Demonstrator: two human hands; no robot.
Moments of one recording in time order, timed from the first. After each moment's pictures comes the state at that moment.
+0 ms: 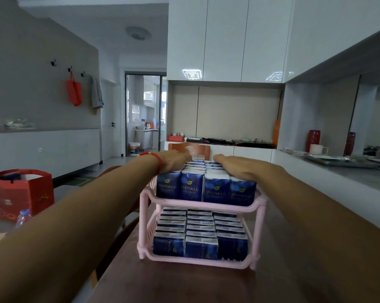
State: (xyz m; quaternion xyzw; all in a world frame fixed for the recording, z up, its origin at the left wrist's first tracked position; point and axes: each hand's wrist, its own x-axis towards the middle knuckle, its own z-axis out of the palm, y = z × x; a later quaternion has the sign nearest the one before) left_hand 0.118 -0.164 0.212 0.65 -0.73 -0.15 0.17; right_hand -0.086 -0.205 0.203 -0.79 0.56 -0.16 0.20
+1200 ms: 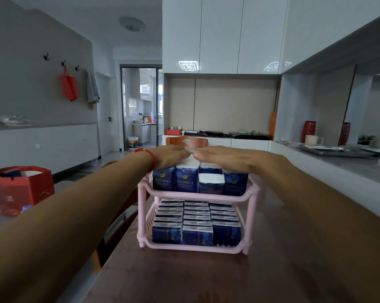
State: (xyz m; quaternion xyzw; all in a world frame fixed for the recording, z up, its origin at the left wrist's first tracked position) left_hand 0.127 -0.174 0.202 0.62 -0.75 -0.11 0.18; right_hand -0.088 -0.161 0.216 -0.88 0.41 -0.12 0.19
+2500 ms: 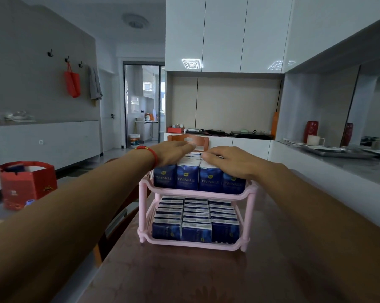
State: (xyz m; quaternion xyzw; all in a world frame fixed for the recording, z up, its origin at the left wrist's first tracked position) left_hand 0.111 -0.147 0.210 0.63 -0.74 -0.09 0.21; right_hand -0.099 -0.172 0.198 -0.86 0.45 -0.20 0.13
